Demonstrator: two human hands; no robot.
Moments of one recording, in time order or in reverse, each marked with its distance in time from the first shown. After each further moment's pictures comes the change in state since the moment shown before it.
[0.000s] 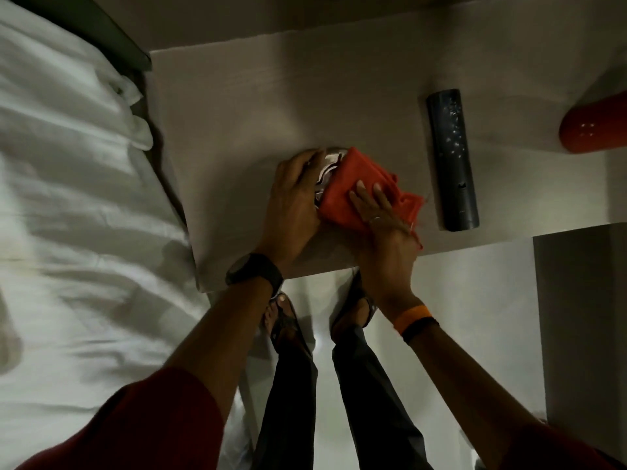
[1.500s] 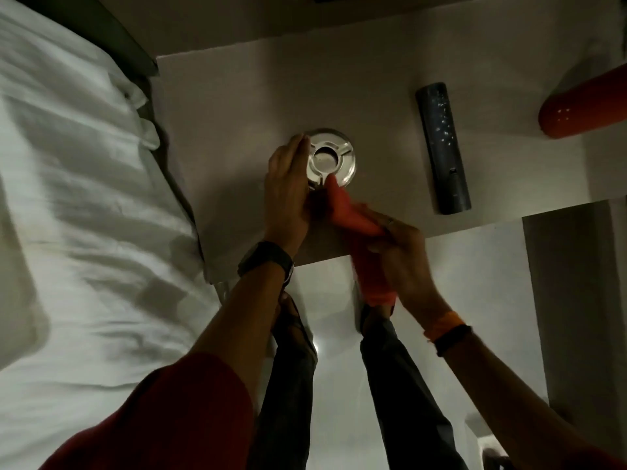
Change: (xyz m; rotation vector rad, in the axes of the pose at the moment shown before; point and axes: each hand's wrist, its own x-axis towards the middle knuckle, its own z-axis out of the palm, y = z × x) left_hand -0.004 0.001 -0.004 -0.143 0.132 -0.123; right_hand -0.027 -0.020 -0.029 0.304 -0.104 0.426
